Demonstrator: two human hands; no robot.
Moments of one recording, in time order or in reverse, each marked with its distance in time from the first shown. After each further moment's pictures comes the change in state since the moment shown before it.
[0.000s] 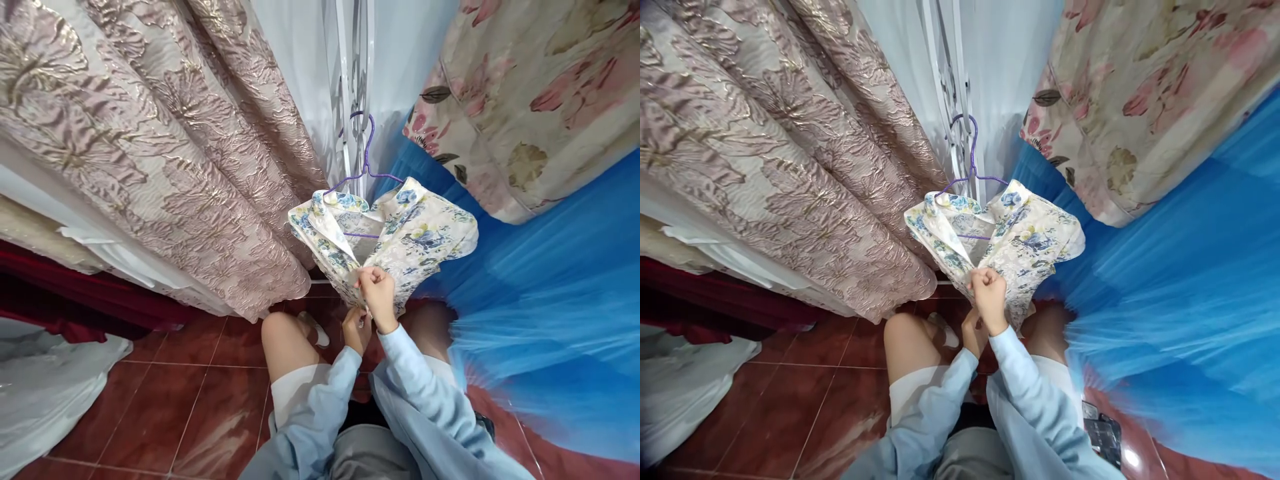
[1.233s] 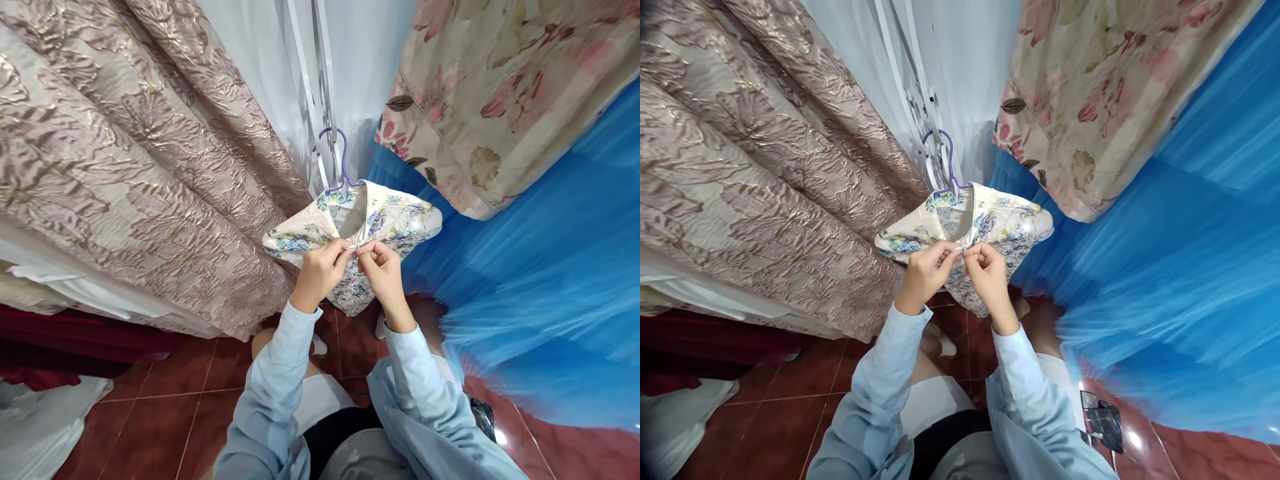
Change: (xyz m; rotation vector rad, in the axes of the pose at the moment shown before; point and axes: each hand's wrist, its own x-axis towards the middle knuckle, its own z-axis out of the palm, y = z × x) left_hand 0.157 0.215 -0.098 0.325 -0.235 0.808; right_hand 0.027 -0.080 -0.016 0.079 -0.116 -0.267
